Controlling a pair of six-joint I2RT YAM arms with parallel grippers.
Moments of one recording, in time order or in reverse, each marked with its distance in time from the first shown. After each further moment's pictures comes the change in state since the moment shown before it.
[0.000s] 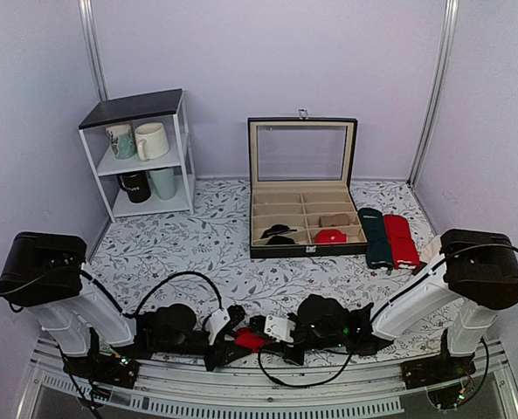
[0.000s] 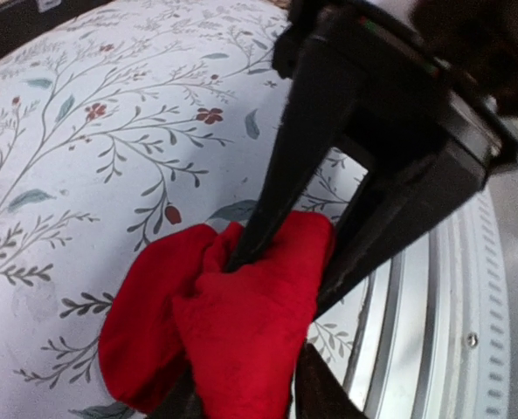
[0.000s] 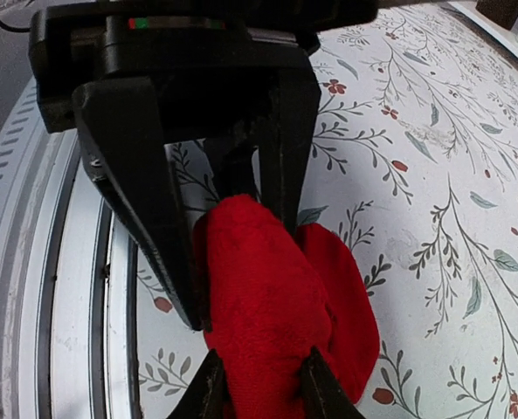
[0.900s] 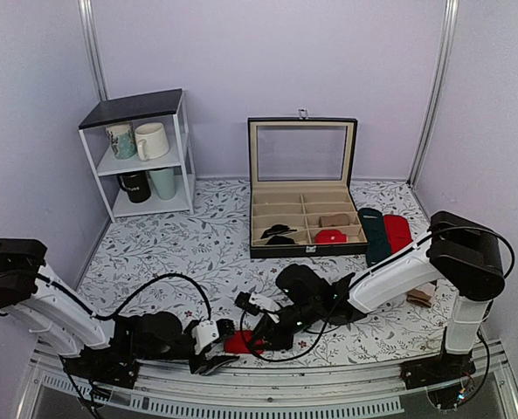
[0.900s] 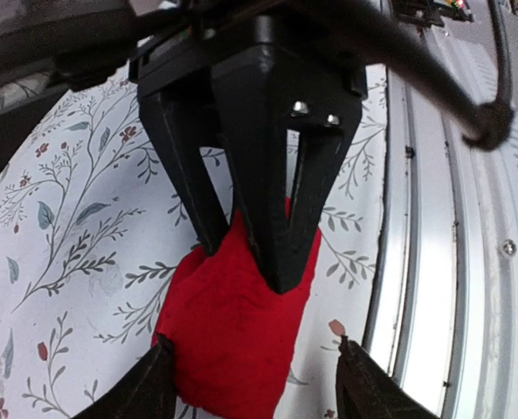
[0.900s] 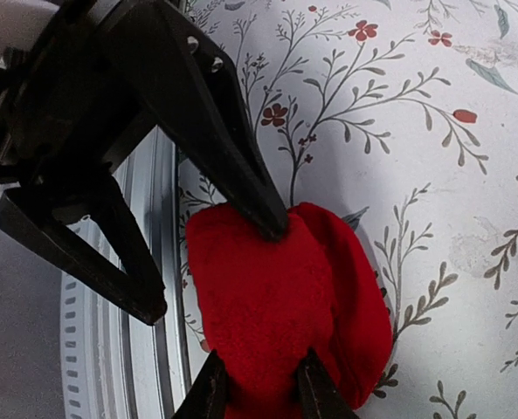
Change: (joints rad) left arm -0.092 -0.273 -0.071 -0.237 -0.196 0.288; right arm -0.153 0.101 0.260 -0.368 -0.418 0.298
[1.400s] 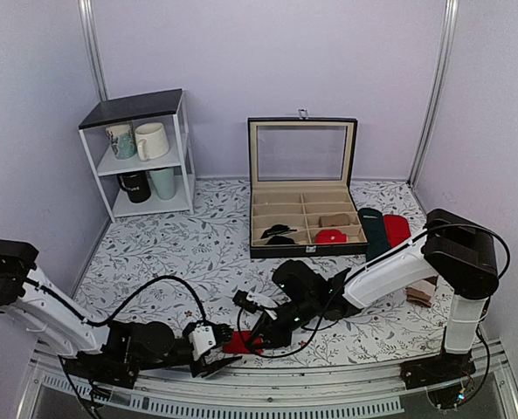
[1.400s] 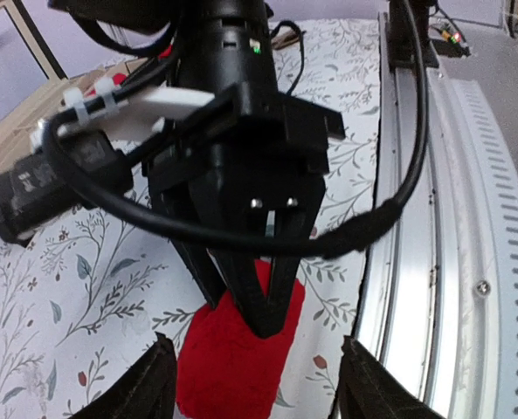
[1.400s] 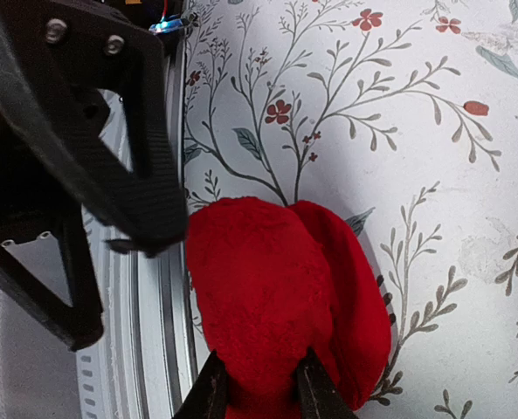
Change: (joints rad) left arm -0.127 -0.050 -0.003 0.040 -0.204 0.053; right arm -0.023 0.033 0.053 -0.069 -0.078 0.019
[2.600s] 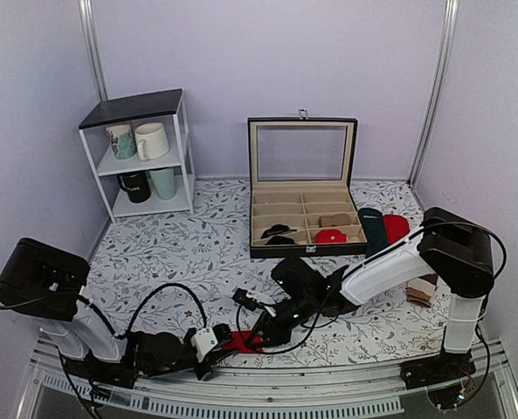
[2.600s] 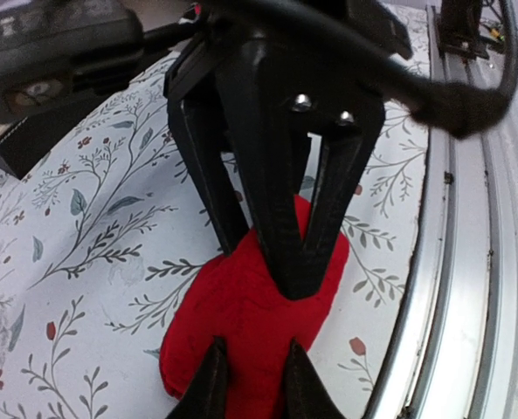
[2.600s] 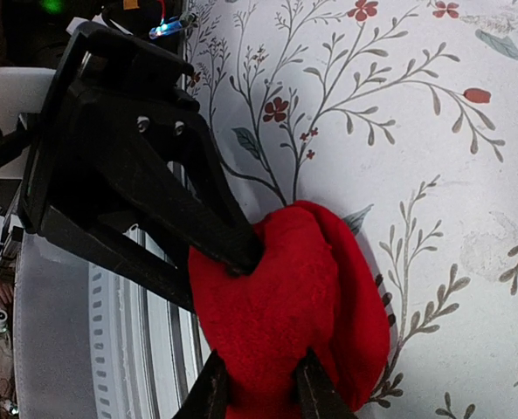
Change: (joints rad) left arm -0.011 0.323 -0.042 0.339 -0.083 -0.128; right arm -0.019 0.025 0.026 -0.026 -0.056 0.037
